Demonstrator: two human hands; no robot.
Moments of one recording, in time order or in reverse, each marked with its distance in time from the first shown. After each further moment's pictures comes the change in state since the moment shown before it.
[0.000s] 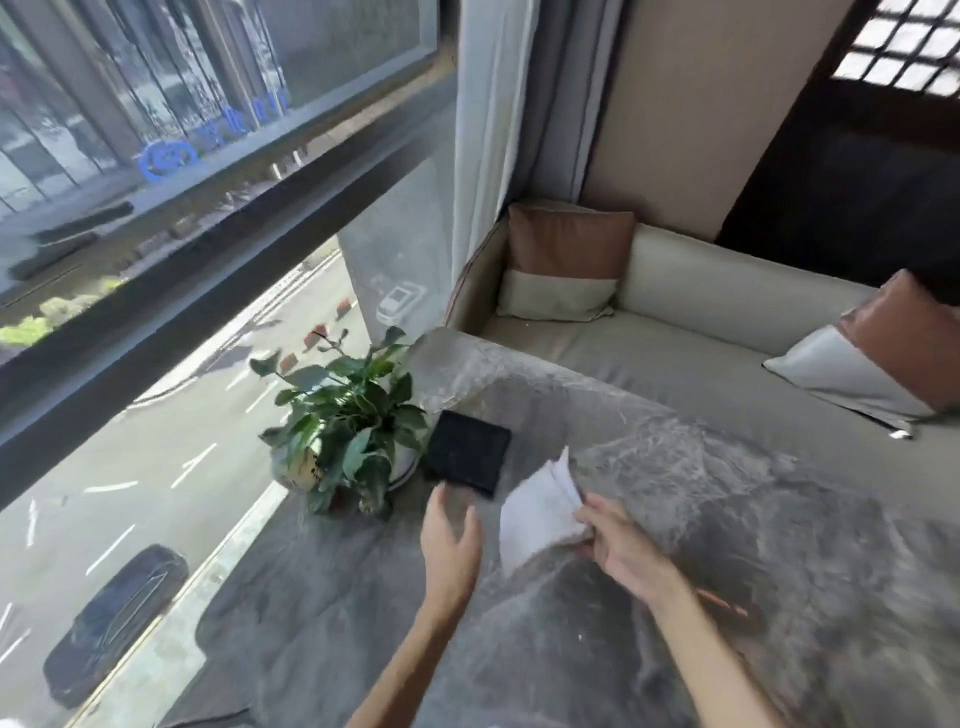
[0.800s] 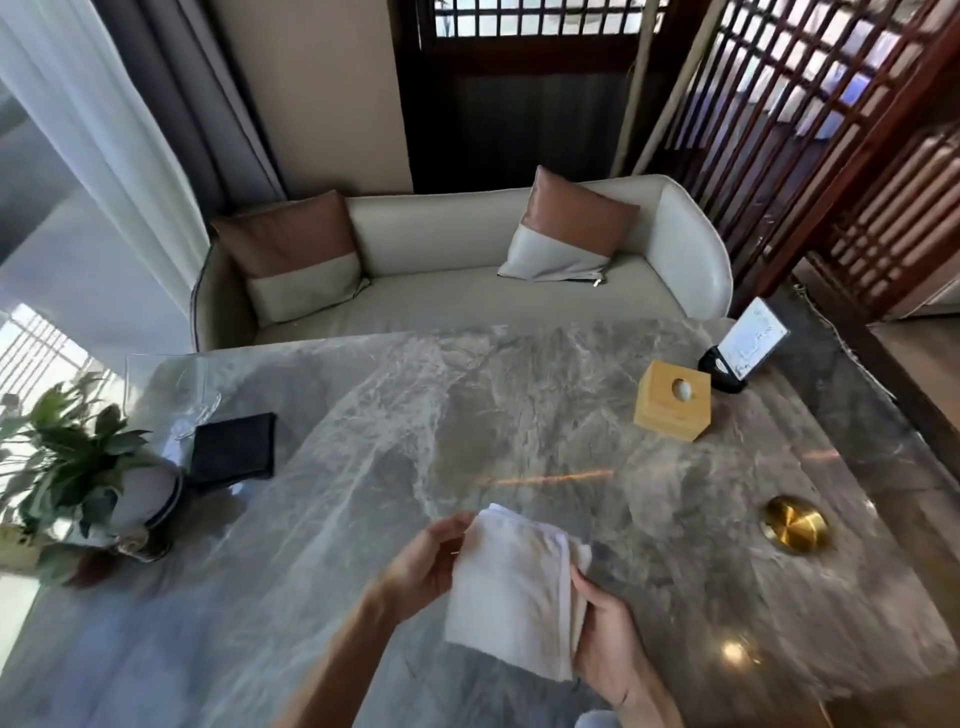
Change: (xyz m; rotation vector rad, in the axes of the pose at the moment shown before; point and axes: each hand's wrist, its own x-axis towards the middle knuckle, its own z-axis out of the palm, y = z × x) left_hand -0.219 0.003 0.161 -0.101 -1.102 -0.421; right_hand -0.318 0.181 -0.132 0.835 0.226 -0.239
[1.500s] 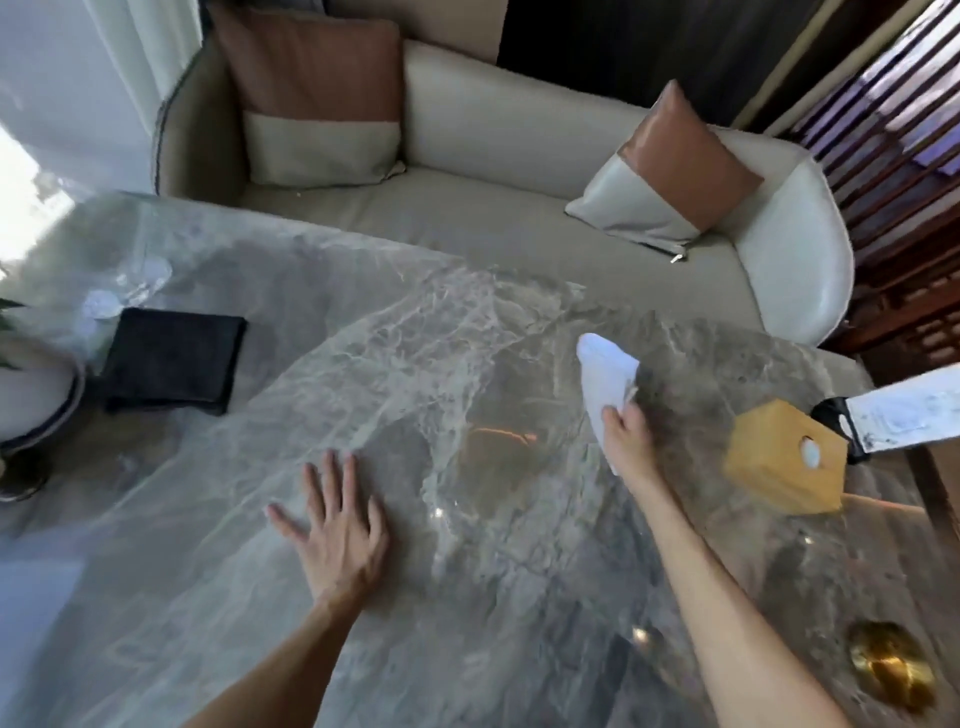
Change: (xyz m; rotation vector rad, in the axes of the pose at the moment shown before) left_hand 0.164 -0.085 -0.193 1.181 1.019 -0.026; right_hand 0.316 -0.108 0.011 -1.449 0.618 -0.379
